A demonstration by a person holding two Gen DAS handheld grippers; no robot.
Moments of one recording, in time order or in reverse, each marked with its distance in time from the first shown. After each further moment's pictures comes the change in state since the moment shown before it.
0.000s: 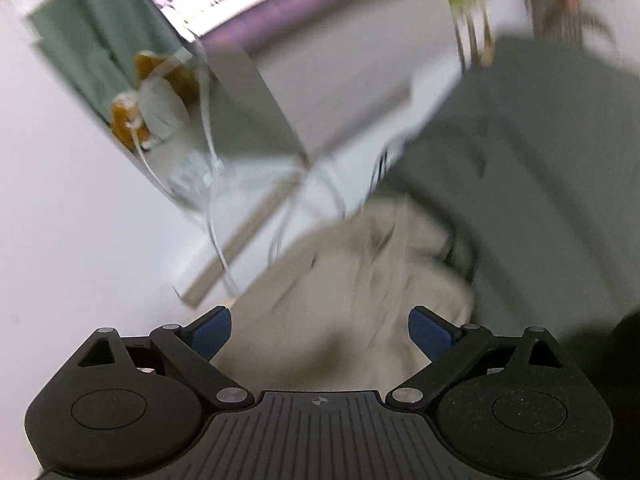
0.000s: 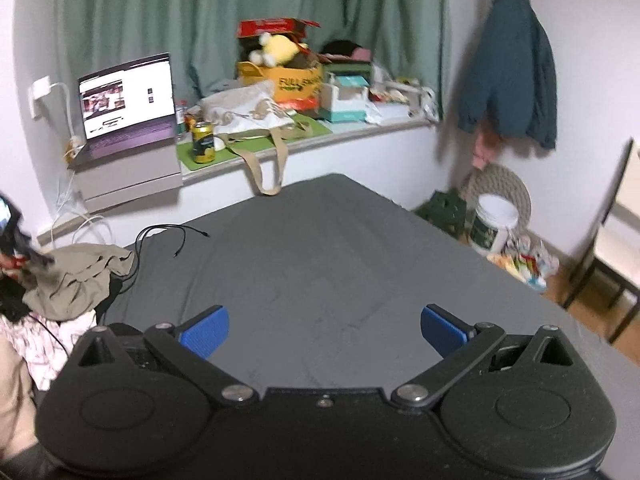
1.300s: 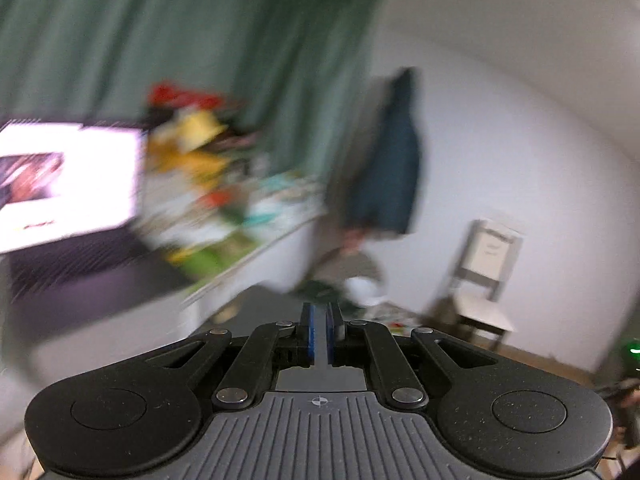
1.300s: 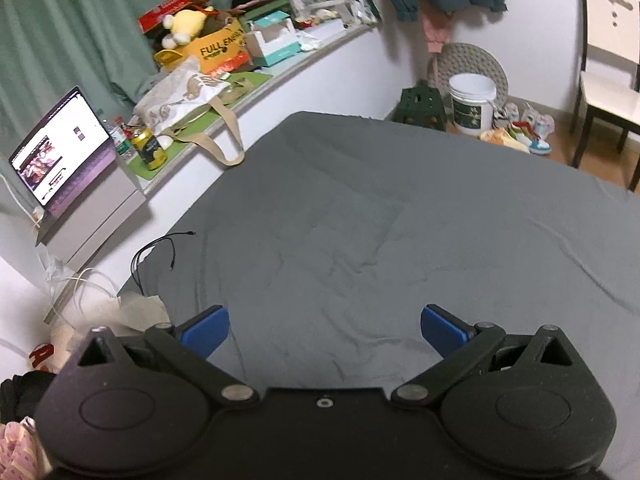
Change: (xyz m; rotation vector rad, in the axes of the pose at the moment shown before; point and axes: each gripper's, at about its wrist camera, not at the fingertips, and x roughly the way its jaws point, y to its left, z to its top) left arm -0.251 0.006 0.099 -0.207 -0.719 -0.818; right arm 0.045 -0.051 -0.006 0.387 0.198 0.046
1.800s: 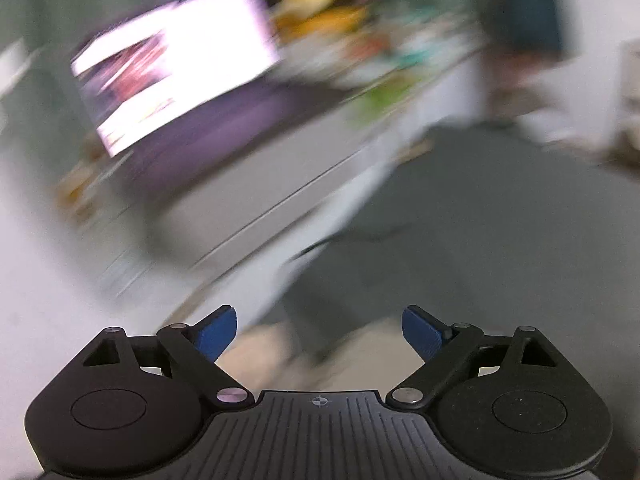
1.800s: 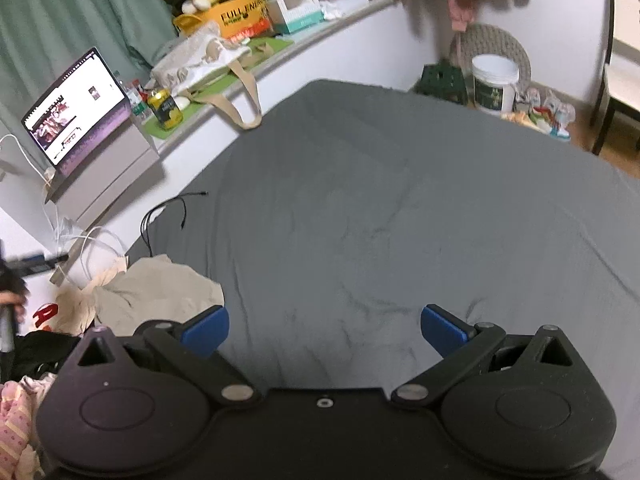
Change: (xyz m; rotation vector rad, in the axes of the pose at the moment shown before) left arm 0.057 0.102 -0.162 0.103 0.513 0.766; right arm 0.014 0.002 -0.018 -0.055 0.097 0.041
